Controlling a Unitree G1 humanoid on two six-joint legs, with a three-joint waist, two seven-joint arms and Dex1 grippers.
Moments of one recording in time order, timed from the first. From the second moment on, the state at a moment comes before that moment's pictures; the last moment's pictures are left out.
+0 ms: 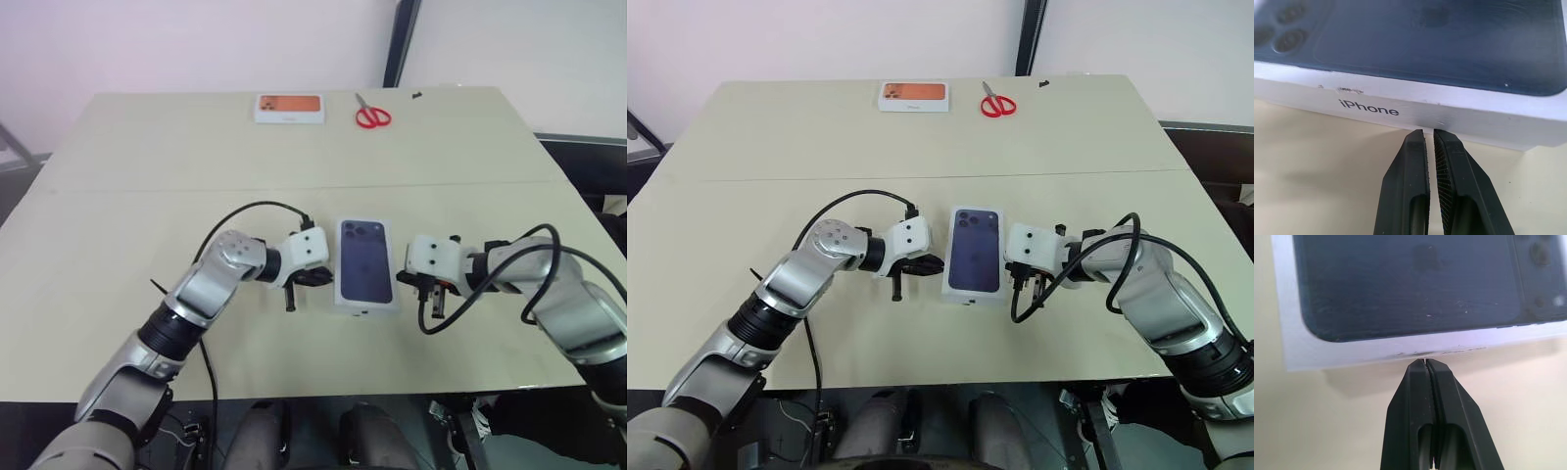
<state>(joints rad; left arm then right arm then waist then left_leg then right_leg) -0.65 0.46 -0.43 -0.05 -0.04 0.56 -1.04 -0.42 -0.95 0.23 -0.42 0.03 0.68 1.07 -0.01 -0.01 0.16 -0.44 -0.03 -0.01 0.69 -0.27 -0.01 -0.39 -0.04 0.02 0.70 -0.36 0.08</state>
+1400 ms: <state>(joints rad) -0.90 0.27 -0.42 0.40 0.03 0.40 -0.96 -0.27 -1.01 0.23 -0.60 0.15 0.73 0.99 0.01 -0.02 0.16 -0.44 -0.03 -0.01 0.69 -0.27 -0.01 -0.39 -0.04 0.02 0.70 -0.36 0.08</state>
